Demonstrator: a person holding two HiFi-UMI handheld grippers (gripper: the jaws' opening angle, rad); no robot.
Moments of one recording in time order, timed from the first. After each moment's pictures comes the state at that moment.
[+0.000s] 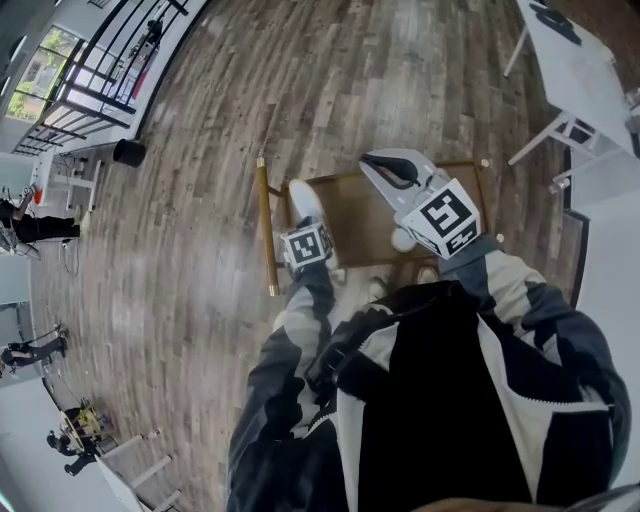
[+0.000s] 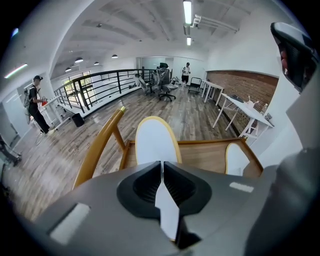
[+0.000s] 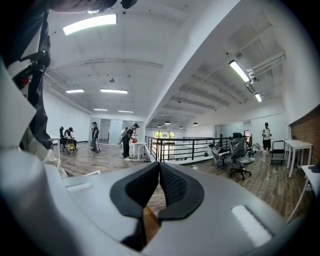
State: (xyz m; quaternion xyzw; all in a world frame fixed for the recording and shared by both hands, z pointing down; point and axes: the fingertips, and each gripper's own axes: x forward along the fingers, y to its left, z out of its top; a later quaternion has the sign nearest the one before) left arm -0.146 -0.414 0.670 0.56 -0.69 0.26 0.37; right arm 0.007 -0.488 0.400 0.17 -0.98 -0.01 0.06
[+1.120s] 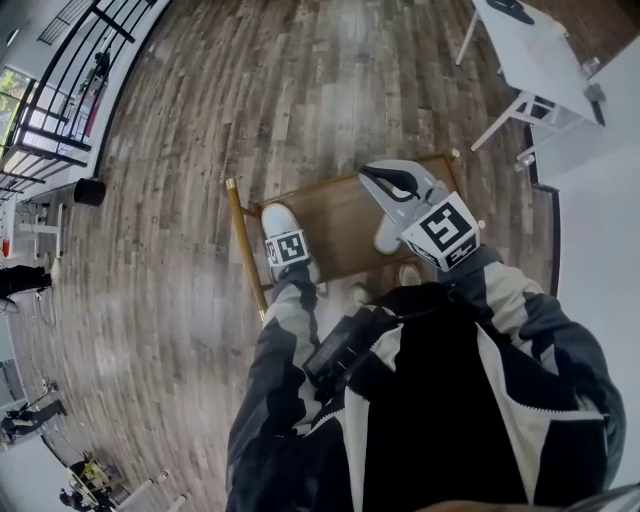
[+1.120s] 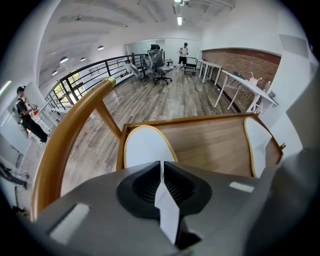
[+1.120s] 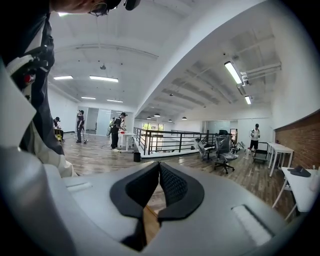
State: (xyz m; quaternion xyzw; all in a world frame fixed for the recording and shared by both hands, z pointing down) left arm -0.182 -0.421 0.758 0.55 -0.65 0.36 0.39; right arm 0.025 -0.484 0.416 0.24 -0.96 -0.01 0.11
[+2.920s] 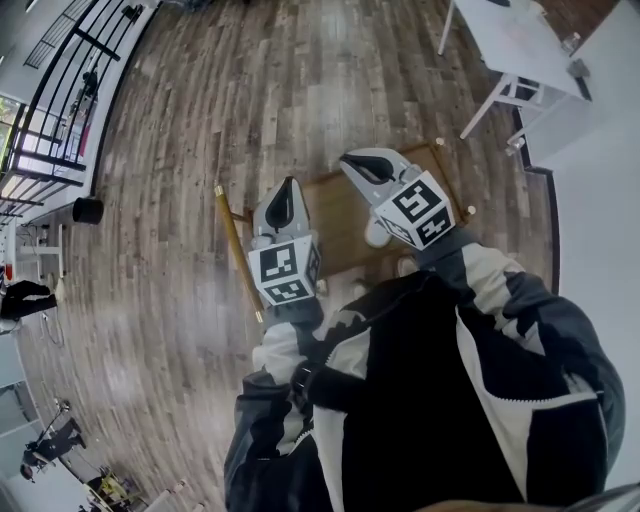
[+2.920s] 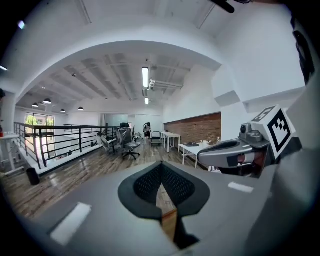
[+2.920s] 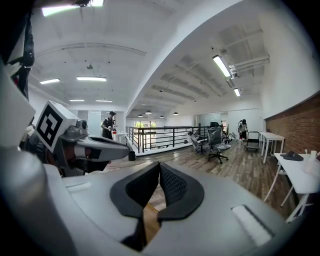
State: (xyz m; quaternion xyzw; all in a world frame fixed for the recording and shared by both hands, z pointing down) left arm -0.053 -0.480 0.426 0.77 -0.63 0.08 0.07; right arm 0.036 -0.505 0.437 0.29 -0.95 0.04 0.12
